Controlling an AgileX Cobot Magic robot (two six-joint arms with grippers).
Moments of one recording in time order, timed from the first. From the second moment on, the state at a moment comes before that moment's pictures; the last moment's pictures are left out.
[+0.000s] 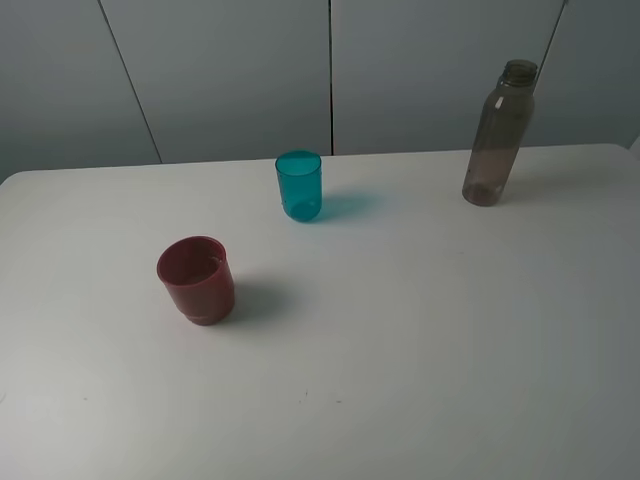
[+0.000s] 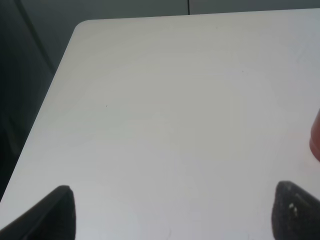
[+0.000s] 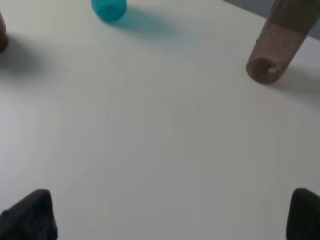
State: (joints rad) left arm 0.07 0.00 -0.51 0.08 1.08 0.01; right arm 0.44 0.22 -0.61 -0.03 1.11 -0.09
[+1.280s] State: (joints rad) left arm 0.07 0.00 -0.51 0.08 1.08 0.01; right arm 0.10 0.00 -0.51 -0.01 1.10 0.06
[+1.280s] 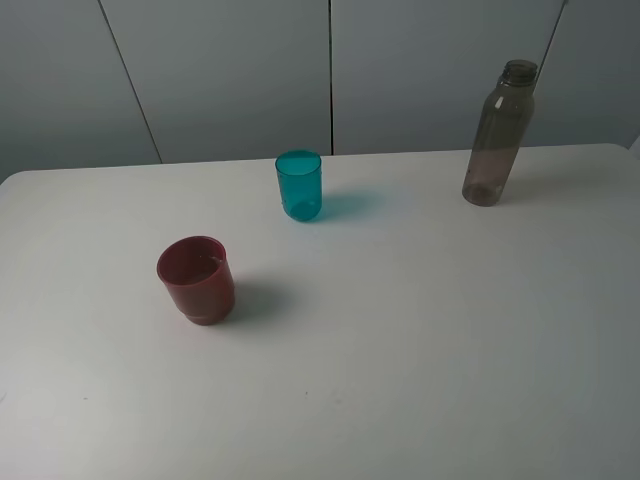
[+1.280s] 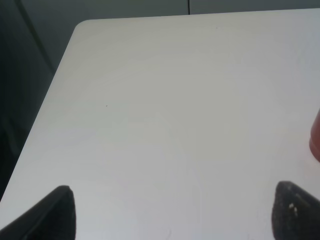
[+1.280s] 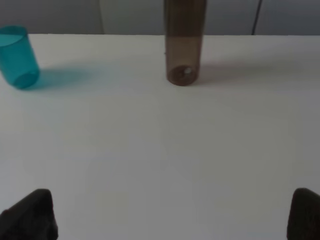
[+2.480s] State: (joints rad) left arm 0.07 0.00 -0.51 0.08 1.08 0.01; right arm -0.03 0.00 -0.51 0.01 1.10 0.04
